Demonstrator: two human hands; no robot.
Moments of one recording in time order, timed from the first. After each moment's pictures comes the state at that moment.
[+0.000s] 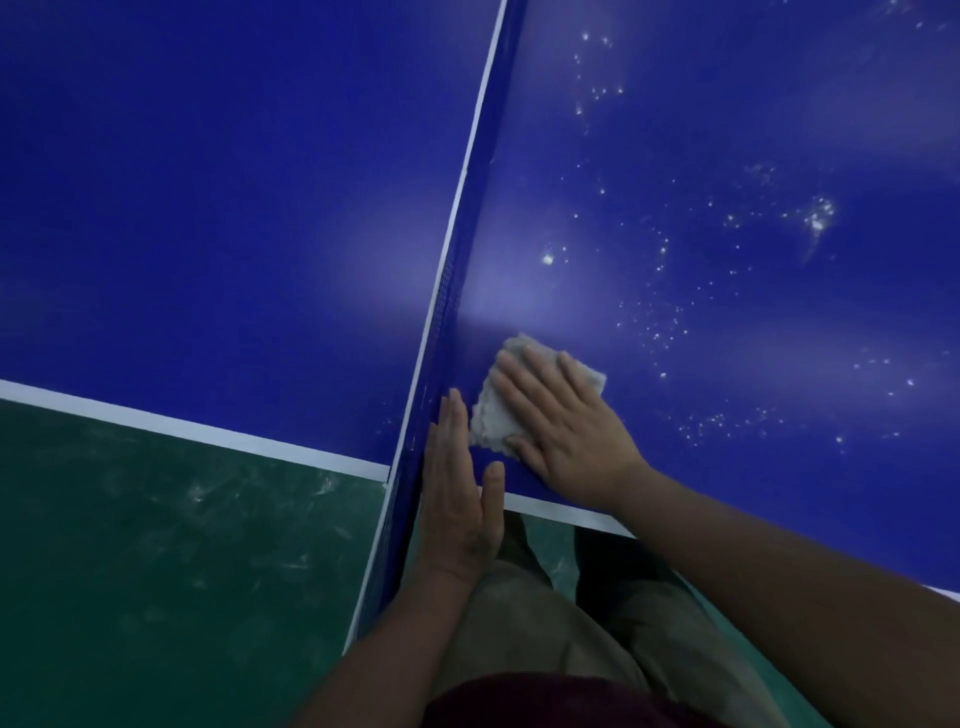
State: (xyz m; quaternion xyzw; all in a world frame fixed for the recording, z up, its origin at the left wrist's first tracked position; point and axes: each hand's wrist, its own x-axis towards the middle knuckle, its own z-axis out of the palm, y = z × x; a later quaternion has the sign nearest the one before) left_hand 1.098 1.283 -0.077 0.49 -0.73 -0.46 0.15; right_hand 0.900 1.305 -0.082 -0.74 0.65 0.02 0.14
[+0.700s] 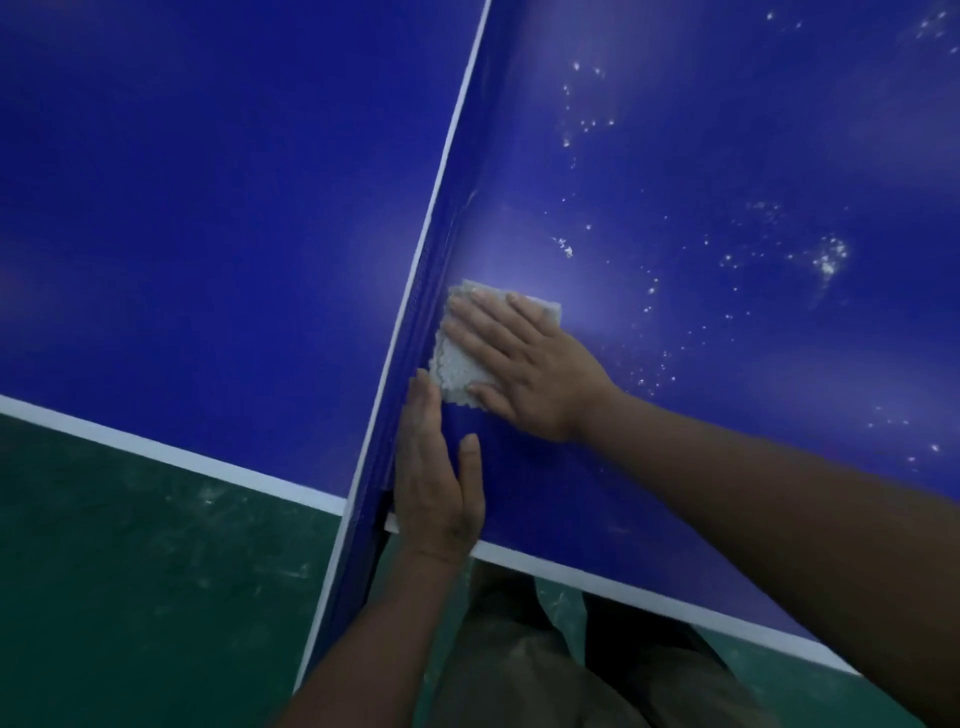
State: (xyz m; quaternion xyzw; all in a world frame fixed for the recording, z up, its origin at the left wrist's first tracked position) left_hand 1.044 1.242 -0.084 0.54 -0.73 -0.37 0.21; right_hand 0.839 1.200 -0.092 -0.81 0.58 -0.05 0.09
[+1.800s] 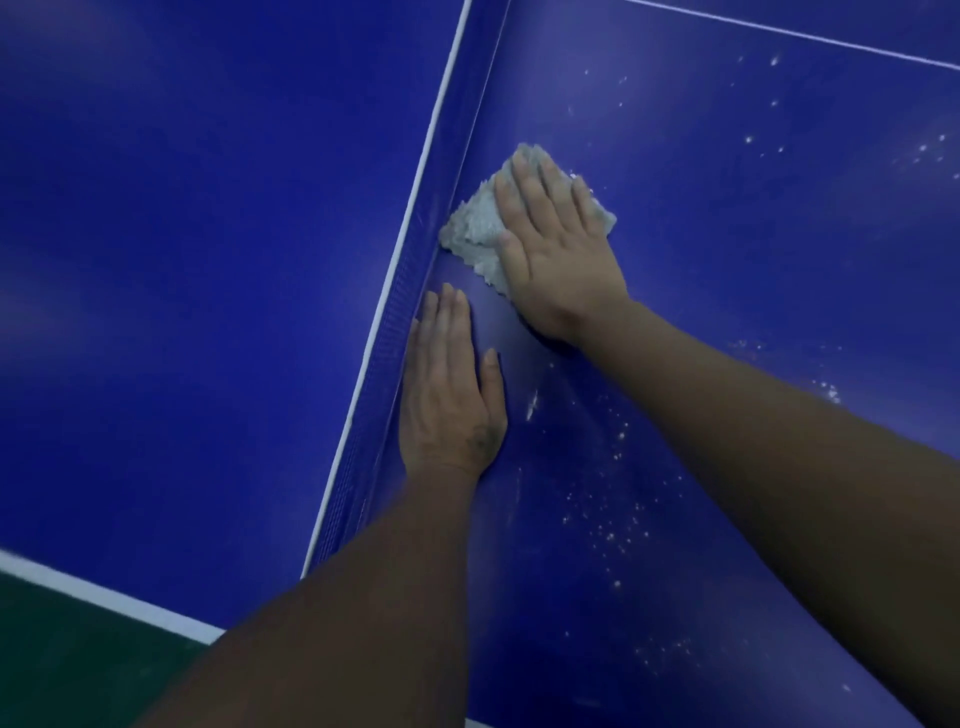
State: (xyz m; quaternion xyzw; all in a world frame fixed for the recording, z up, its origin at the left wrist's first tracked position) left_hand 0.879 1.068 -0.110 0.52 -0.82 -0.18 0.16; right_hand 0.695 1.019 -0.083 -0.65 0.75 -0.08 0.12
